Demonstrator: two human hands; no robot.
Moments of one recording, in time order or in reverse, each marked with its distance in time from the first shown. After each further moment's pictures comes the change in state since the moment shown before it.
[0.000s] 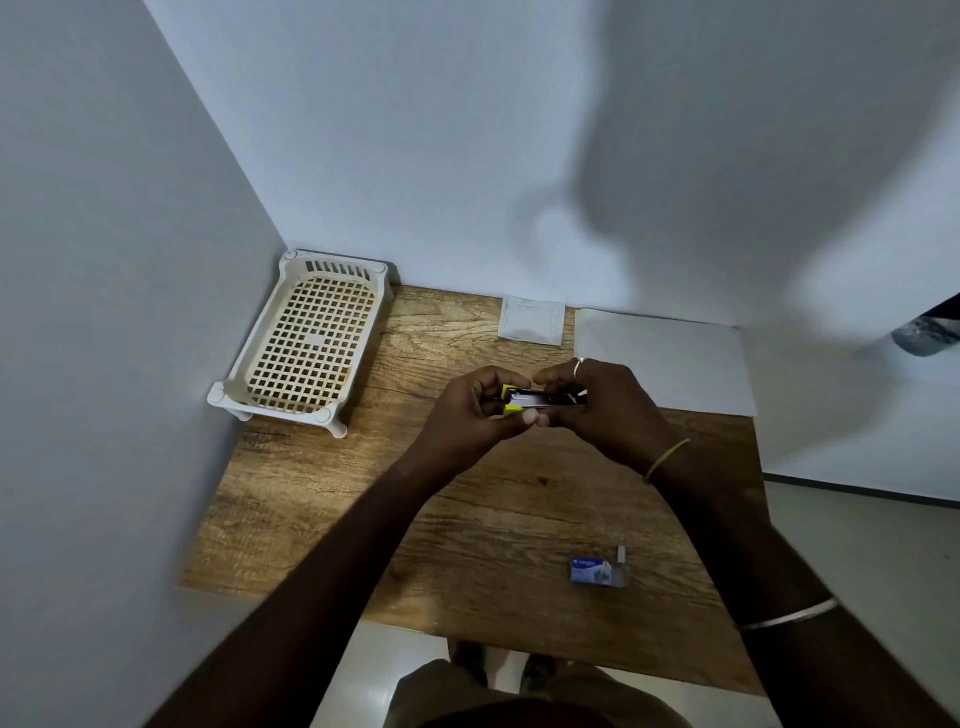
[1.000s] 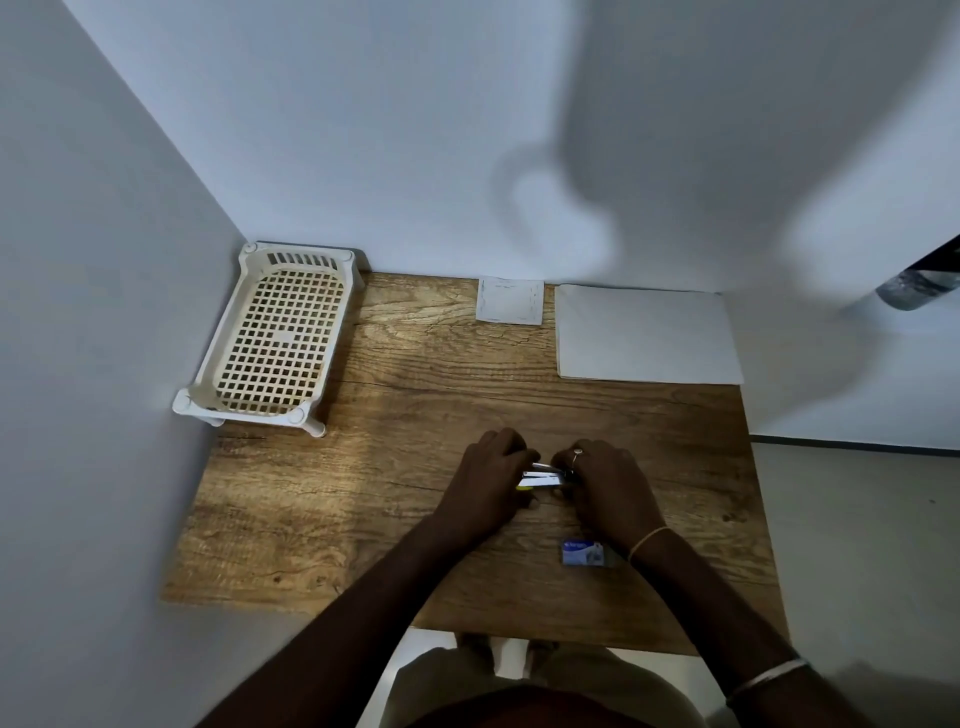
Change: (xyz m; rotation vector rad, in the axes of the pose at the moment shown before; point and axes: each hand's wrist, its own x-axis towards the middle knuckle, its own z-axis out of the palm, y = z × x) left_hand -0.021 -0.097 0.047 1.109 -0.220 0.124; right_hand -0.074 0.089 0.081 -0.511 -0.069 0.124
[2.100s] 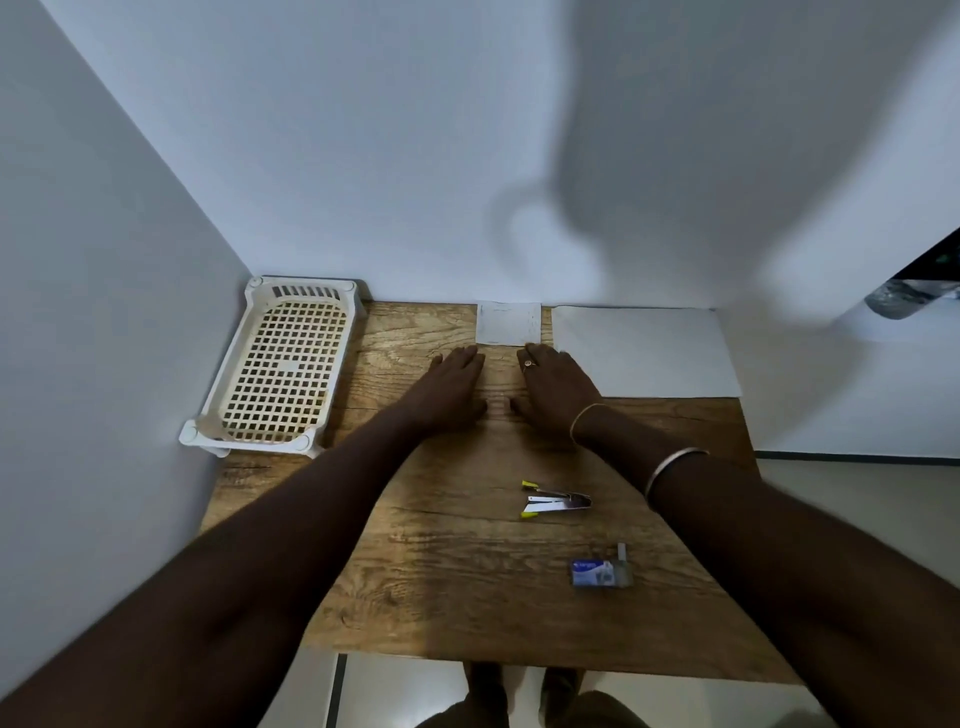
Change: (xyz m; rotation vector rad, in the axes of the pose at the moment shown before) left_hand 0.095 -0.080 -0.087 0.223 -0.206 -0.075; right_hand 0.143 -0.016 -0.028 -0.160 0.030 -0.130
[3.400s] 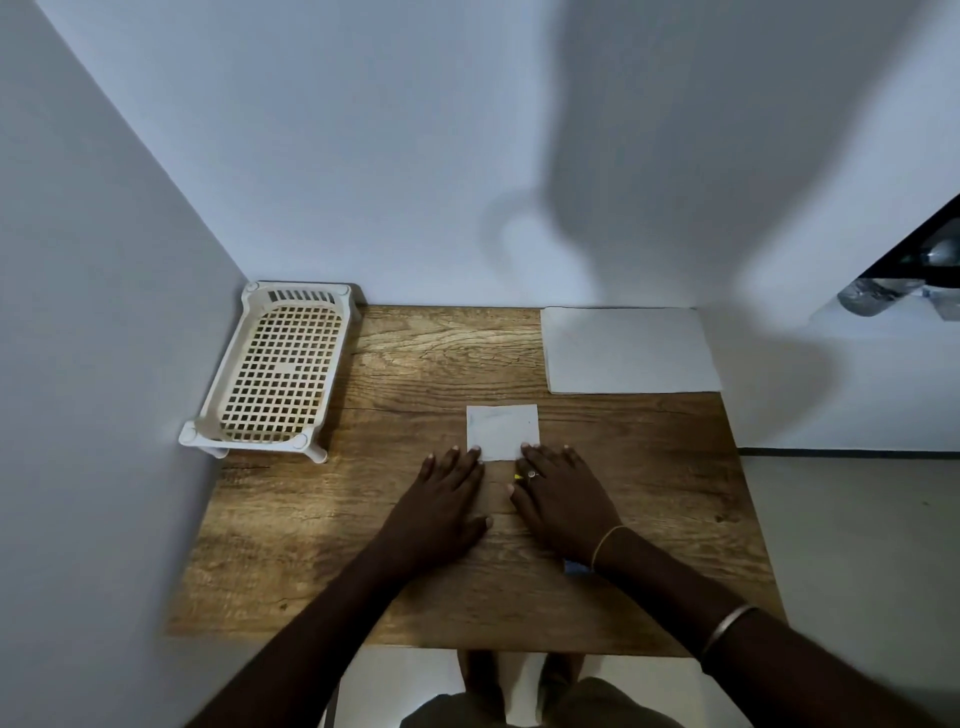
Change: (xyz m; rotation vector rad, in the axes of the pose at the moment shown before) left_hand -0.118 0.027 0.101 0.110 0.016 0.092; right_hand -0.135 -0.040 0.048 0.090 0.003 0.006
